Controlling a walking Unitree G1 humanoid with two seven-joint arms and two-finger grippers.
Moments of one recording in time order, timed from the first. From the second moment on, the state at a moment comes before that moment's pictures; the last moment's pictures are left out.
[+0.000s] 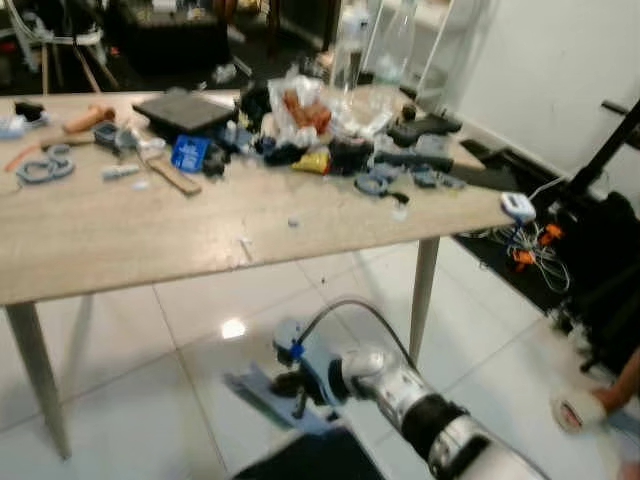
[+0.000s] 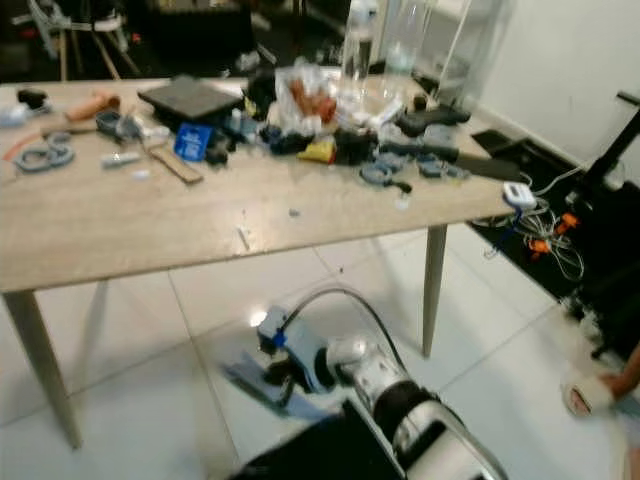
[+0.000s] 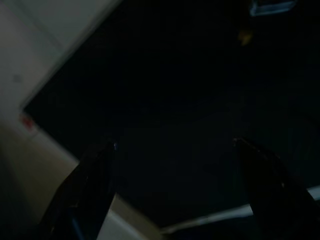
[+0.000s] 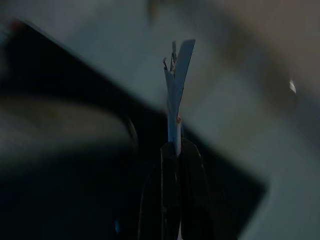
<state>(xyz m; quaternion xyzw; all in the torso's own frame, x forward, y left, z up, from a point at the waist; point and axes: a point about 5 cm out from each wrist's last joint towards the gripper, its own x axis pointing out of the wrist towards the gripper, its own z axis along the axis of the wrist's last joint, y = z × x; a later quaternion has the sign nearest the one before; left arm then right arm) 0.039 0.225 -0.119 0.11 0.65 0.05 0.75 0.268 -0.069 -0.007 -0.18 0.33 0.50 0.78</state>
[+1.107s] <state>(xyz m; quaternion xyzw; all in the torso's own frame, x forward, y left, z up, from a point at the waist) 0.034 0.229 -0.119 0.11 0.65 0.05 0.75 0.161 -0.201 -0.093 -0.30 0.55 0.20 0.76</state>
